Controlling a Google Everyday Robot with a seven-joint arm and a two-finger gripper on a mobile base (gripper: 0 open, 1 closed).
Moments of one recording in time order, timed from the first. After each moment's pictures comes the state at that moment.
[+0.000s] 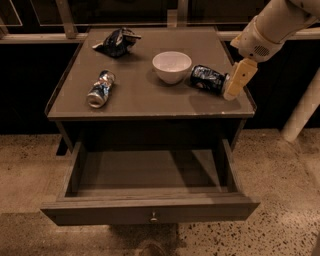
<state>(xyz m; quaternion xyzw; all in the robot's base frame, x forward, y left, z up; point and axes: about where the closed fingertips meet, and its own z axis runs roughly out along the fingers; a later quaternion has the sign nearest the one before) 0.652 -0.212 0.915 -0.60 0.76 0.00 0.25</state>
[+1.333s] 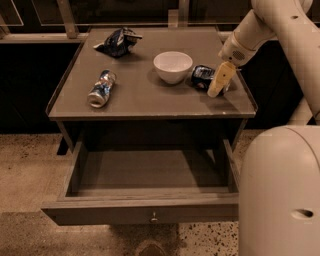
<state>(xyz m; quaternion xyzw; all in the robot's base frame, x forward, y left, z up) 0.730 -0.199 0.854 -0.56 0.79 0.06 0.23</state>
